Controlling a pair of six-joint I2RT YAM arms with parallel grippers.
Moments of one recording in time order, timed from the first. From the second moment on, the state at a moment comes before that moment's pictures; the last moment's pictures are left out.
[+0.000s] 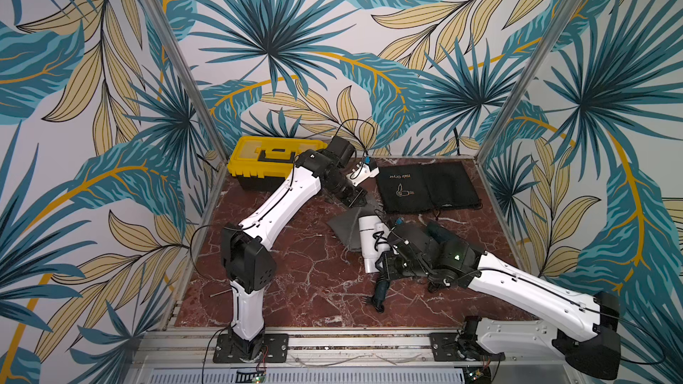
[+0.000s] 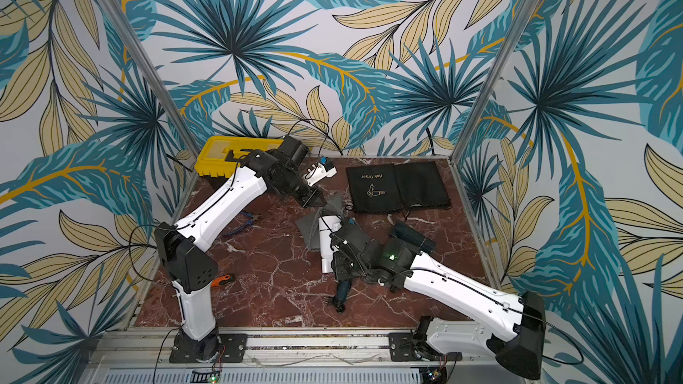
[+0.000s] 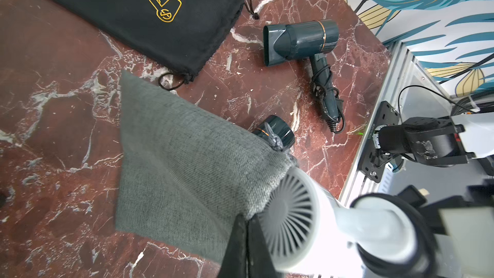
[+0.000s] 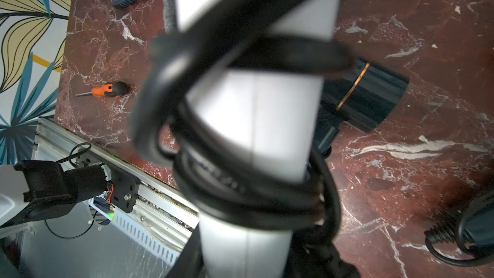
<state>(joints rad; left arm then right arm) -0.58 1.91 2.02 -1.17 0.51 0.16 0.98 1.17 1.07 -0.89 0.09 0.79</state>
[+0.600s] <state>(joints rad) -0.68 1.83 1.97 -1.17 0.54 0.15 0.95 1.24 1.05 -0.82 0.02 0.83</state>
